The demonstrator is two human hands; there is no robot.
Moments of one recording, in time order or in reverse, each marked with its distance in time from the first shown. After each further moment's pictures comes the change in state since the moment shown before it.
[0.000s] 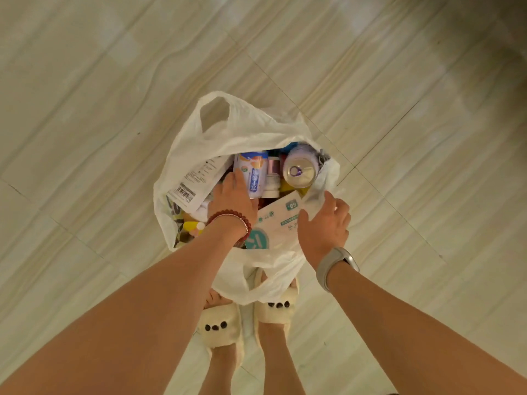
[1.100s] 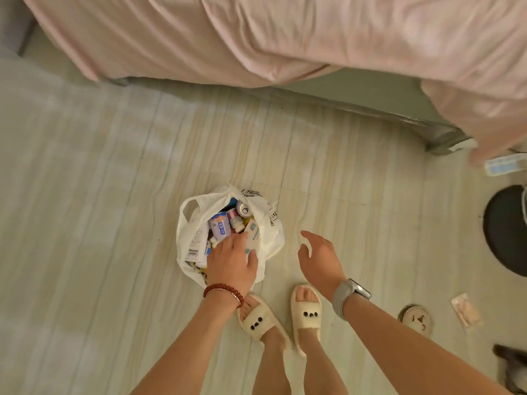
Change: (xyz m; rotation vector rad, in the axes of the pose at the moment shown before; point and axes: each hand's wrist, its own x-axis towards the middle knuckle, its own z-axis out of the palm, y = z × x) left_hand -0.279 0.079 -0.126 0.296 0.119 0.499; right_hand -0.223 0.042 -0.211 0.415 -0.027 0.016
